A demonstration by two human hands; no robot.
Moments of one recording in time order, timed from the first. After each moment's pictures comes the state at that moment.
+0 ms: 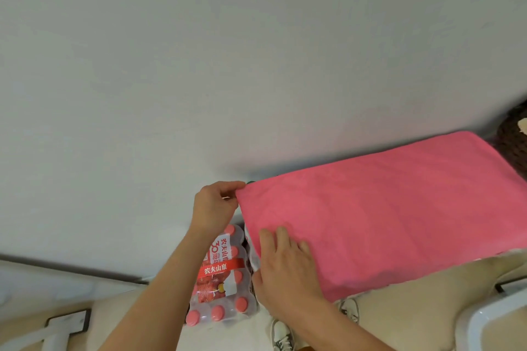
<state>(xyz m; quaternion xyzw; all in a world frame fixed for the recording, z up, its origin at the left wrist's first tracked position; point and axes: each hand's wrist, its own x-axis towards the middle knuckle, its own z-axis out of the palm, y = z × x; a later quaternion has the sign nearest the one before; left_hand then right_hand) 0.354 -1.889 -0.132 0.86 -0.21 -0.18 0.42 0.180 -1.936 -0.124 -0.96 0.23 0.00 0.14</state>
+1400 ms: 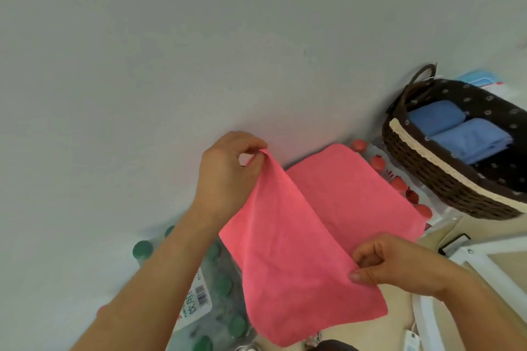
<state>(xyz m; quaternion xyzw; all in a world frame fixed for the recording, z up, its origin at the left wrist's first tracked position) 0.249 -2.121 -0.024 0.77 -0.47 -0.05 0.43 -0.017 -2.214 -0.073 -0.68 0.35 0.16 0.63</state>
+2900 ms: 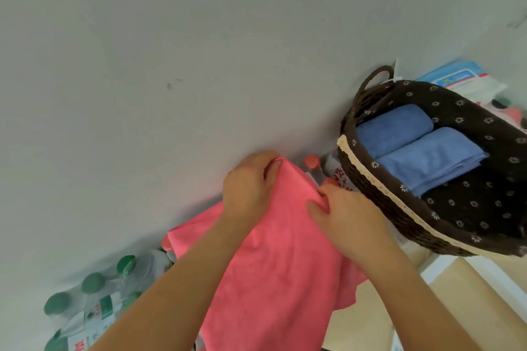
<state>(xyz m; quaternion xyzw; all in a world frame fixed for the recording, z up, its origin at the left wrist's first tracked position) 0.176 -2.280 -0.111 0.82 -0.49 -0.06 0.30 0.007 -2.328 -0.087 -0.85 0.46 -0.01 0.25</state>
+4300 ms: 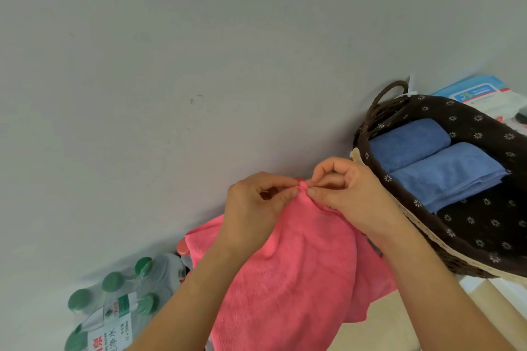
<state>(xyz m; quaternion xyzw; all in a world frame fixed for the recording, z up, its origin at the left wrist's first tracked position) 0.157 -2.244 -0.049 0.74 -0.41 -0.22 0.48 0.023 -2.354 -0.053 -0.63 0.32 -0.21 0.68</state>
